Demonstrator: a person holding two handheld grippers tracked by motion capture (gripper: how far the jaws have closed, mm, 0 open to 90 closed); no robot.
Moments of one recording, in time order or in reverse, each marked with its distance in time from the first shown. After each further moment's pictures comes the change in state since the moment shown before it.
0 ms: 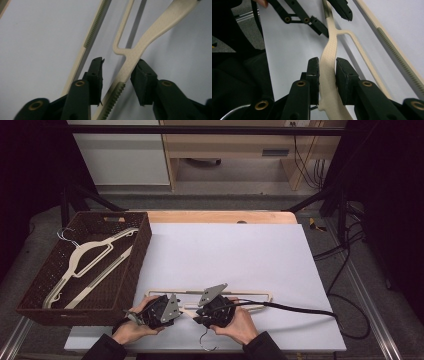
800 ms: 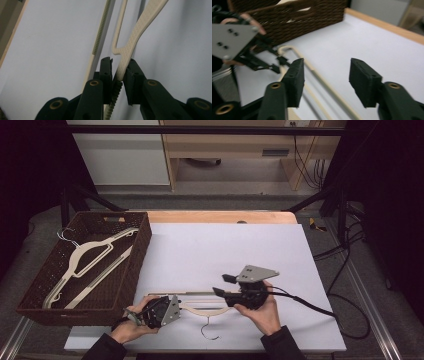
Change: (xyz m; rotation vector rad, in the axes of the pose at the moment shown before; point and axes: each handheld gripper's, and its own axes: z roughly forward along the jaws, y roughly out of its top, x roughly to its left) left arm 0.002 0.010 -0.011 0.001 0.034 0.098; right arm -0.034 -0.013 -0.088 -0.407 -0.242 0.128
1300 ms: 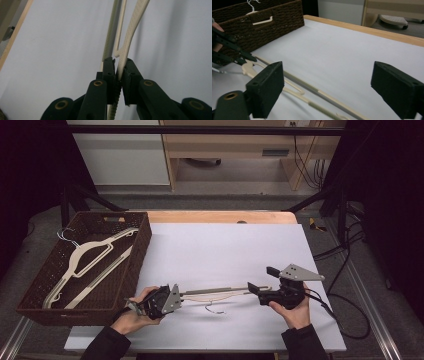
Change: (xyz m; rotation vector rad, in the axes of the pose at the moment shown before) left arm 0.024 0.012 -0.004 -0.021 -0.043 -0.063; right arm -0.049 -0.036 -0.060 -0.085 -0.193 0.143
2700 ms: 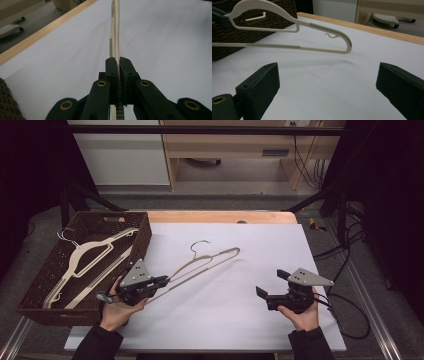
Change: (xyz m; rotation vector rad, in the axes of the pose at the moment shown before) left arm 0.040 -0.015 -0.067 -0.283 0.034 -0.435; right arm -0.007 -0.009 -0.016 0.010 -0.044 -0.008
